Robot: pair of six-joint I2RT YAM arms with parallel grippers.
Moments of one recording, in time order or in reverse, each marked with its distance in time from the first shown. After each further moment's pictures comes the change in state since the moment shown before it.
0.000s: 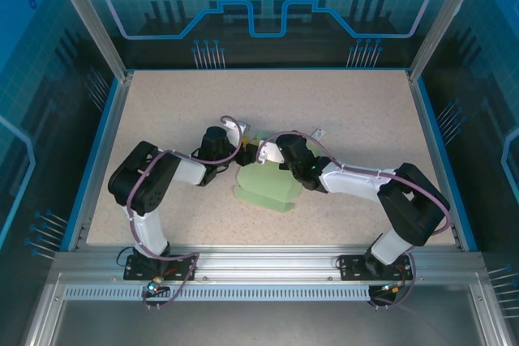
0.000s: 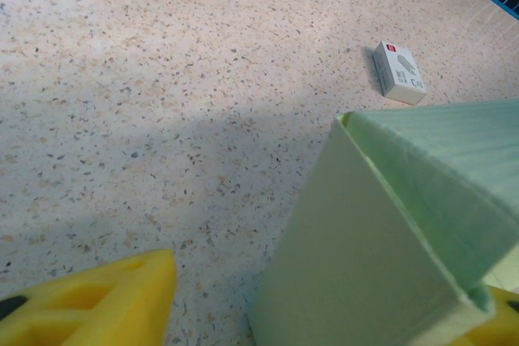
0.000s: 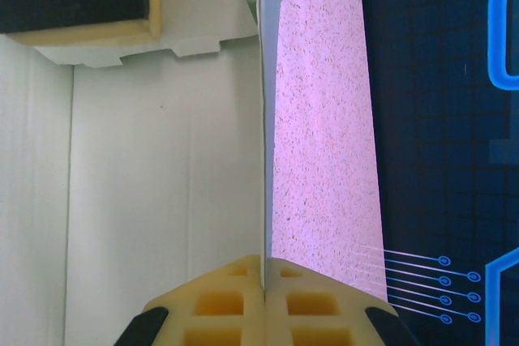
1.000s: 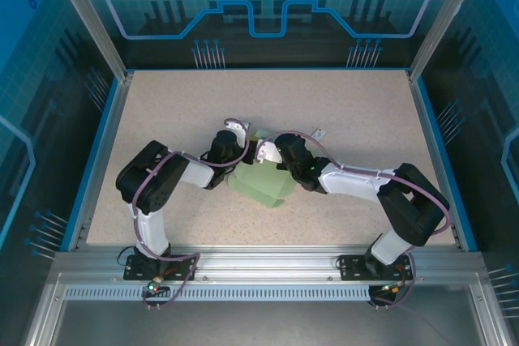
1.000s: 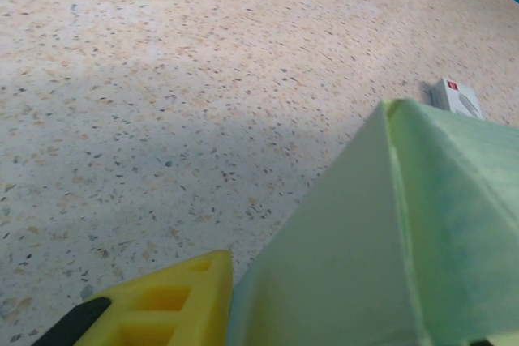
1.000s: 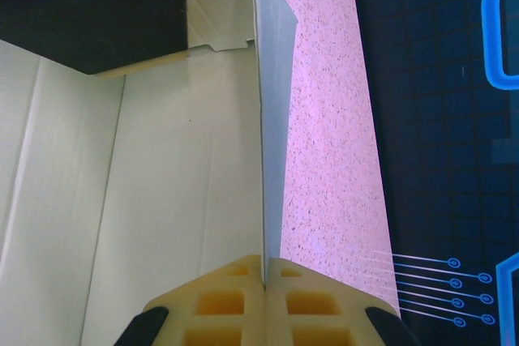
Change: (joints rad) left arm -0.078 0.040 0.024 0.025 -0.267 -0.128; right arm 0.015 0.000 0.000 0.016 -0.007 0.055
